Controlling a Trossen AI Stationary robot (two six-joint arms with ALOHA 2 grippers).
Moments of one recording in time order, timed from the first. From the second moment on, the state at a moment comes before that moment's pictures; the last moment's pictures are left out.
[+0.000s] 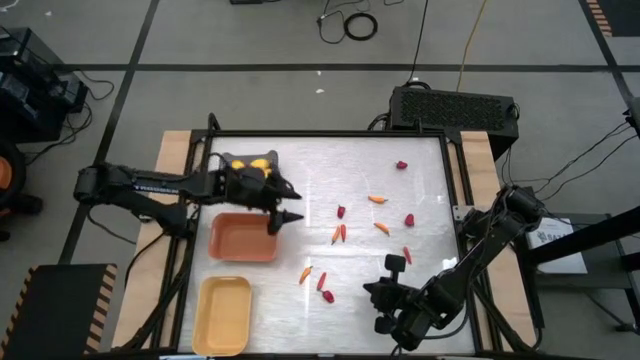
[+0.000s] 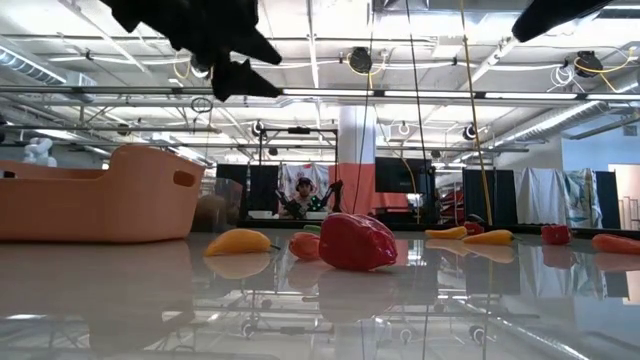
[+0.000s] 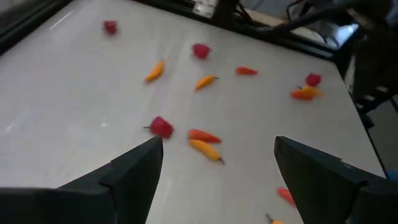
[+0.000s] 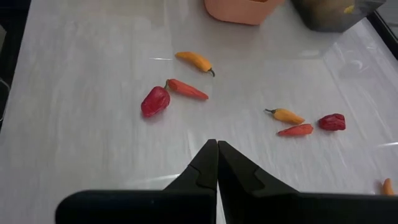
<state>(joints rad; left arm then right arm) 0.07 1.21 0.81 -0.09 0.09 -0.23 0.80 1.73 1.27 -0.72 0.76 0.77</state>
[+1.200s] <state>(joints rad) -0.14 1.94 1.09 0.04 -0.36 -0.55 0.78 1.73 1.27 -0.72 0.76 0.74</state>
